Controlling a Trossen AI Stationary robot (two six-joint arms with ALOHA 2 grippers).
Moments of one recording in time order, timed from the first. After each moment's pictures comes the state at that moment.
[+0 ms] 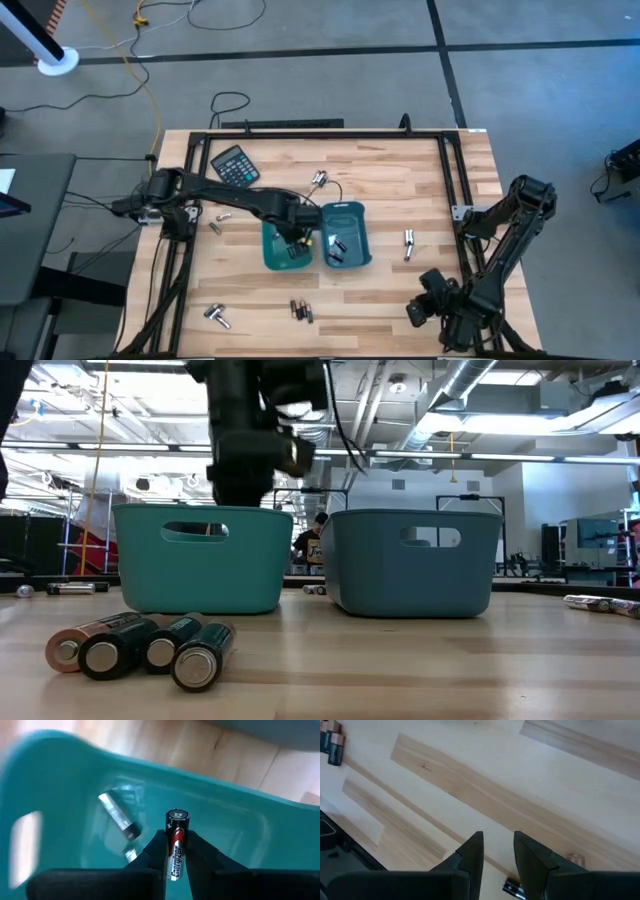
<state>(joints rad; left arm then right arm) -0.06 1.85 1.35 -0.87 -0.07 -0.39 1.06 1.58 0.99 -0.82 0.45 2.17</state>
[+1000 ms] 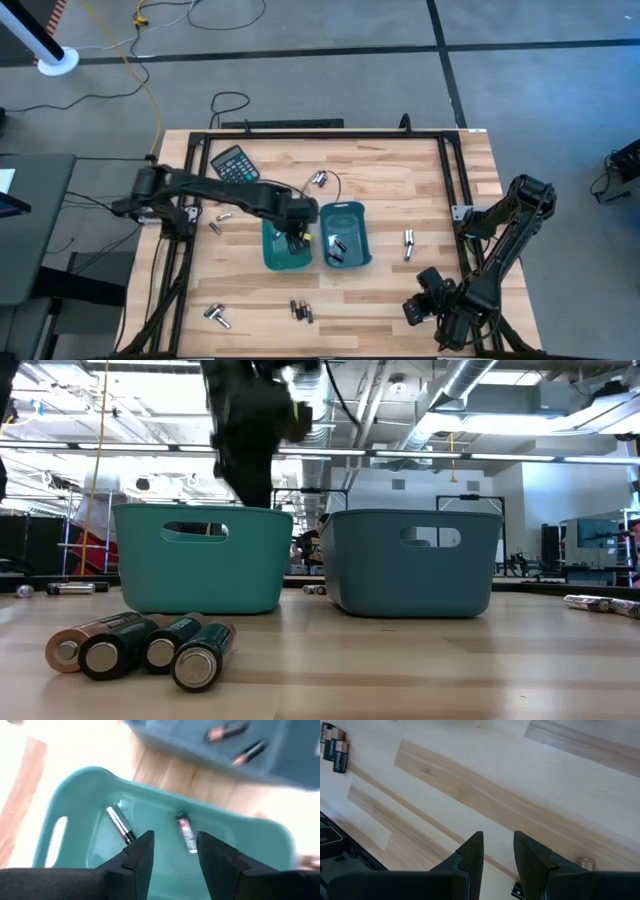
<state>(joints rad) -0.05 1.70 1.35 -0.84 -0.08 -0.45 1.03 1.58 0.99 -0.80 0.45 2.16</state>
